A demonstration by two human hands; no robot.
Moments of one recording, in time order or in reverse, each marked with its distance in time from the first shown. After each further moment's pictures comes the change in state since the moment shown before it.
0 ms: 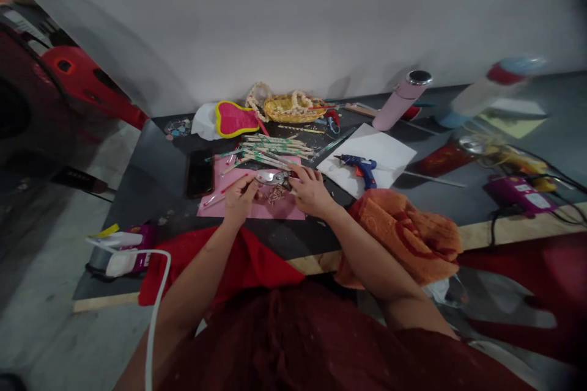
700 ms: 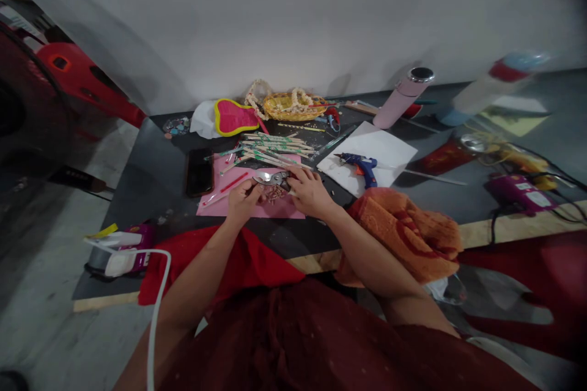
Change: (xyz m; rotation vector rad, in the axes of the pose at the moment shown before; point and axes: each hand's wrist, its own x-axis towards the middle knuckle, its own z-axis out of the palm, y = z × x) left_hand -0.005 0.002 0.001 0.118 -0.082 -0.063; right_hand -0.001 -0.004 0.000 0.038 0.018 -0.015
